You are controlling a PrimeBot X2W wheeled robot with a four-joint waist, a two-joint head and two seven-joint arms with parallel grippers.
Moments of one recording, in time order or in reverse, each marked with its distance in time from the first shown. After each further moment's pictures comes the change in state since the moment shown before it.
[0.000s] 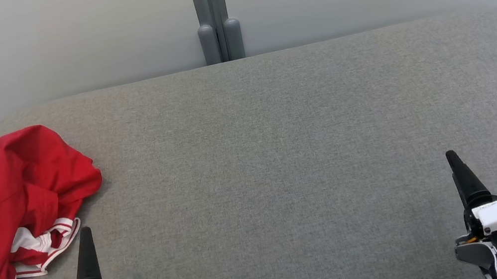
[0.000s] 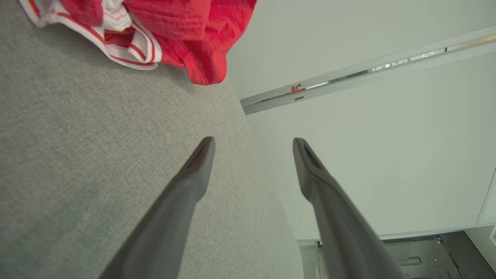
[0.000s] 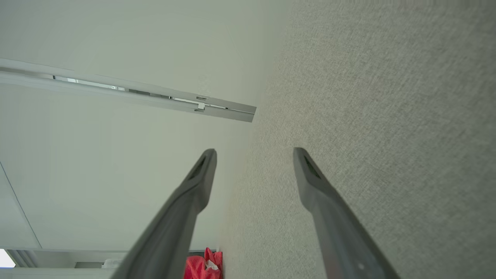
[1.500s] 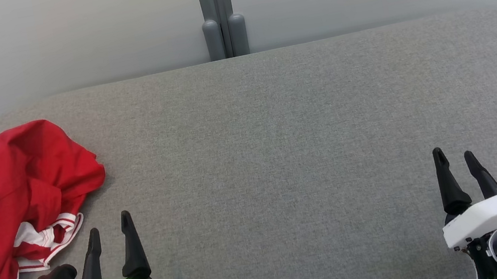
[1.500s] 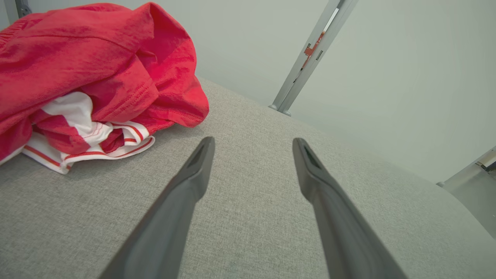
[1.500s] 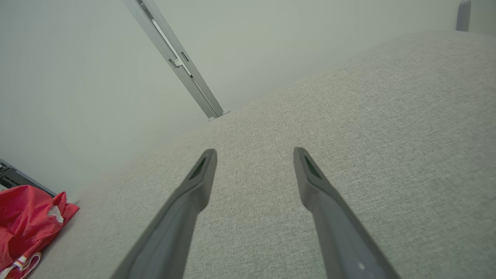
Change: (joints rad) left arm -0.003 0.003 -0.145 -0.040 0.763 0.100 -0.147; right arm -0.002 -0.005 0.028 -0.012 -0.825 0.000 -0.146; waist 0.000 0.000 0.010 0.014
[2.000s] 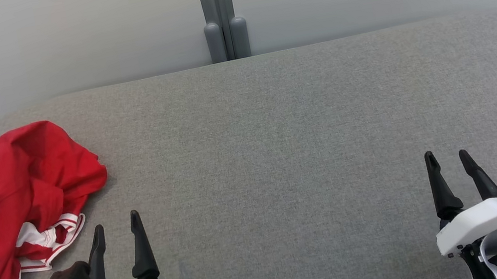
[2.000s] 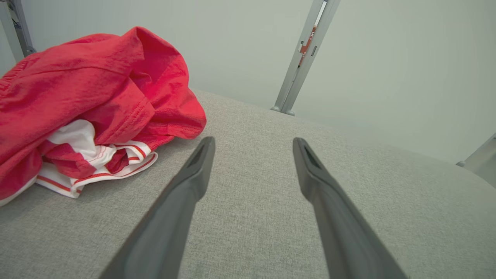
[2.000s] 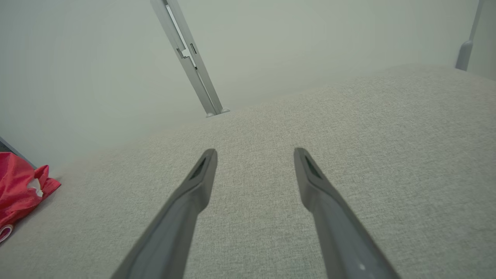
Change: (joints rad) left arm 0.000 0.001 -0.024 0.012 0.136 0.005 -0.035; right arm -0.001 -0.001 0.019 0.012 -0.153 0.000 -0.037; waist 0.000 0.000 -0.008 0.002
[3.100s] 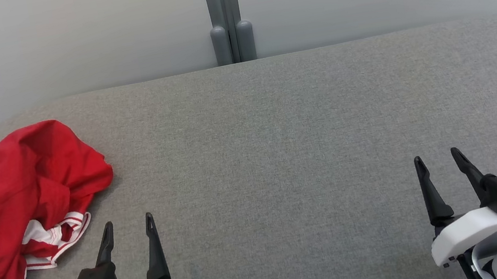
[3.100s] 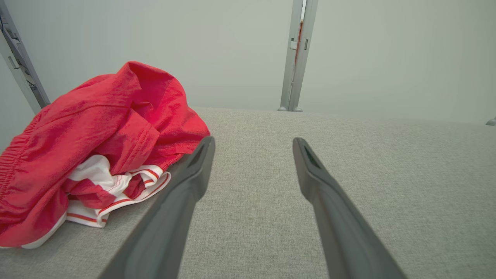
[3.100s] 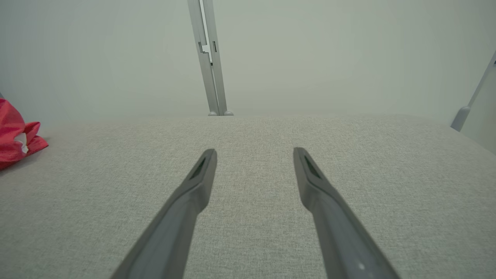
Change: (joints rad) left arm -0.005 0.003 -0.028 0.049 0.221 0.008 -0.068; right arm 0.005 -0.003 0.017 0.007 -0.237 0.000 -0.067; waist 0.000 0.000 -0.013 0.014
